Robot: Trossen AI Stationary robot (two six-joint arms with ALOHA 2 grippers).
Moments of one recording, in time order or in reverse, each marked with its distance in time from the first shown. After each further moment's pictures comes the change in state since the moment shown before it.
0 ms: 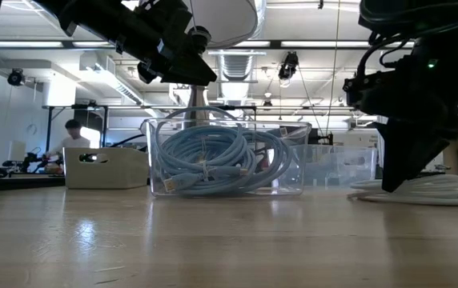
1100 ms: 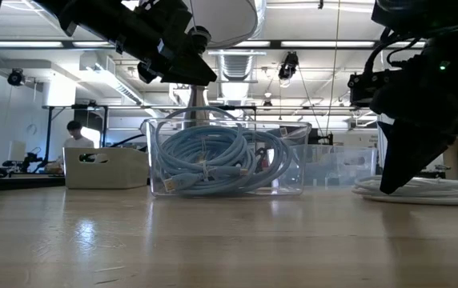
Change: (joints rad) left arm 0.000 0.000 0.000 0.001 -0.003 0.005; right arm 0.024 -0.003 -0.047 0.080 0.043 -0.059
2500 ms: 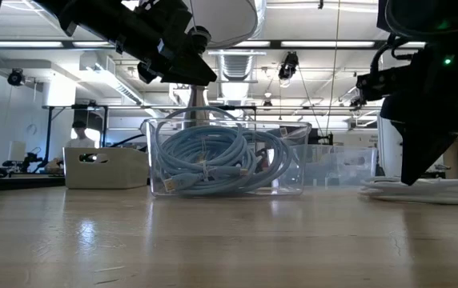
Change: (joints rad) left arm 0.000 0.000 0.000 0.000 0.000 -0.005; right arm 0.016 0.003 0.086 -0.282 0.005 0.091
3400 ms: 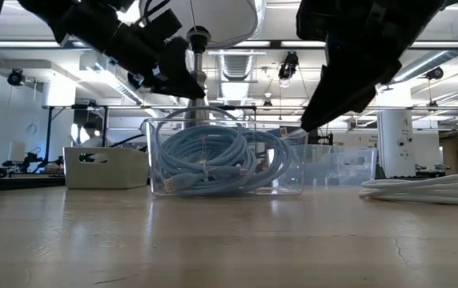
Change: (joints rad) left arm 0.006 0.003 -0.057 0.003 -0.122 0.023; right arm -0.044 0.003 0.070 0.600 -0.071 -0.624
